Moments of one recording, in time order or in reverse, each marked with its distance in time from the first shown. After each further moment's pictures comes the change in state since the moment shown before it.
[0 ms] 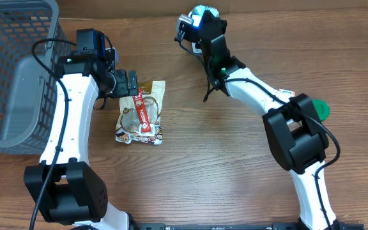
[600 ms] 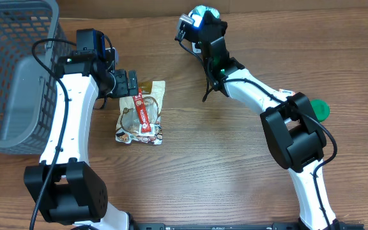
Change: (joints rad) left arm 0.000 0.000 0.000 0.000 0.000 0.000; right arm 0.000 0.018 0.000 0.024 0.026 0.051
